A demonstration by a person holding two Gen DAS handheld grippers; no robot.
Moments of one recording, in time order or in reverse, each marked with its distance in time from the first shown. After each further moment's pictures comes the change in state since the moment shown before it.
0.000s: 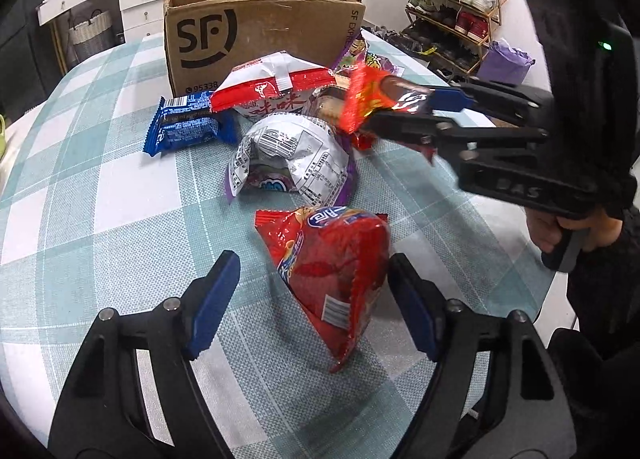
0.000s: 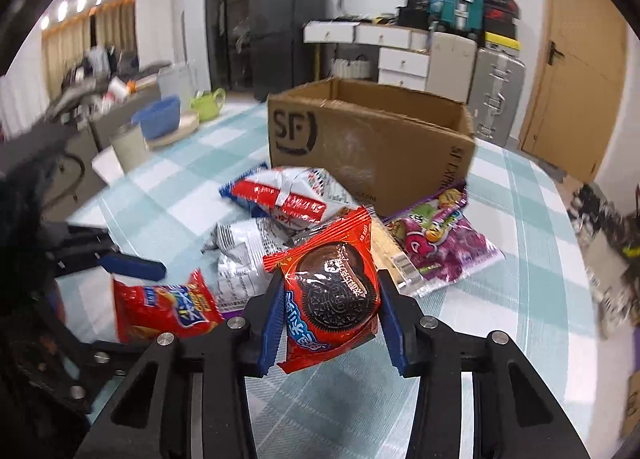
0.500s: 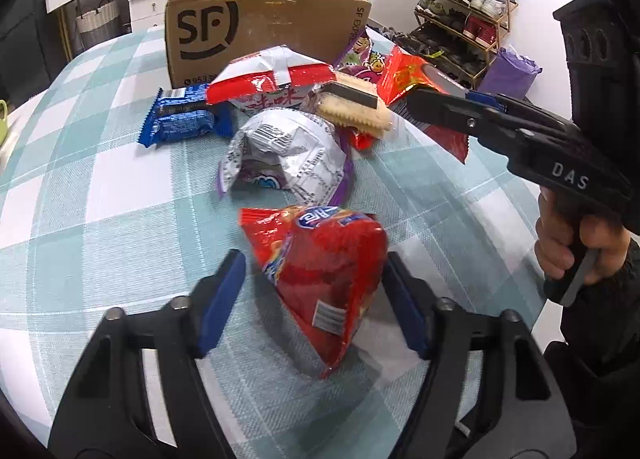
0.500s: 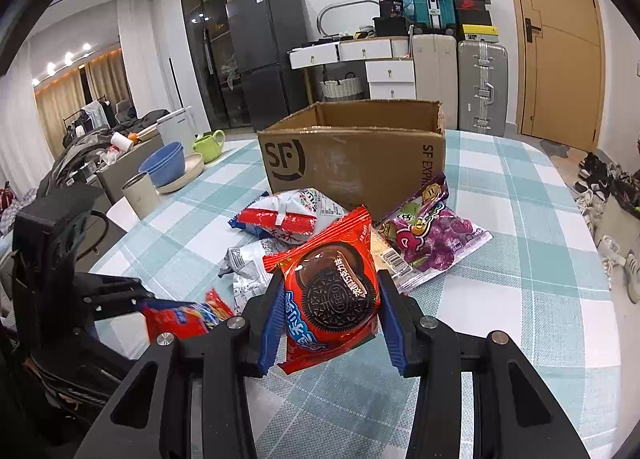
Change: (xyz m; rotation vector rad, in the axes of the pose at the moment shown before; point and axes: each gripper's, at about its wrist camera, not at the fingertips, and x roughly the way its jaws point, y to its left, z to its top) left arm 0.007 -0.007 0.001 -0.047 0.010 -0.007; right arm -0.024 -0.014 -0.007 0.108 -0.070 0.053
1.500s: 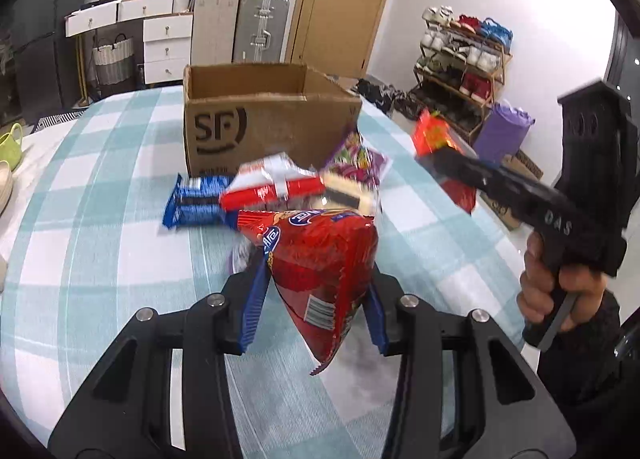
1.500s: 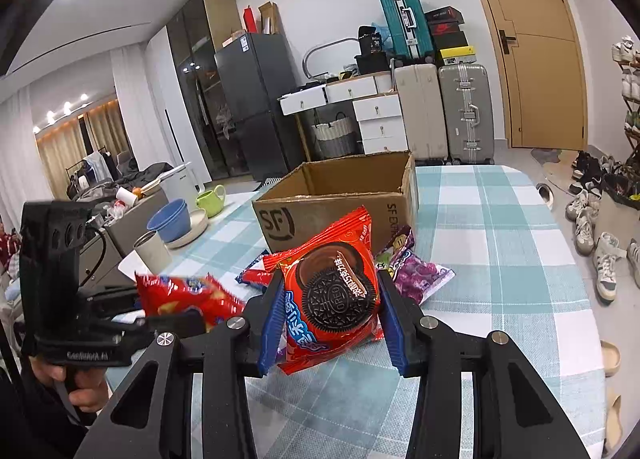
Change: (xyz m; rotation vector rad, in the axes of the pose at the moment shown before) left arm -0.061 -0.004 0.036 -0.032 -0.230 0.006; right arm -0.048 -0.022 0.019 0.104 -0.157 0.016
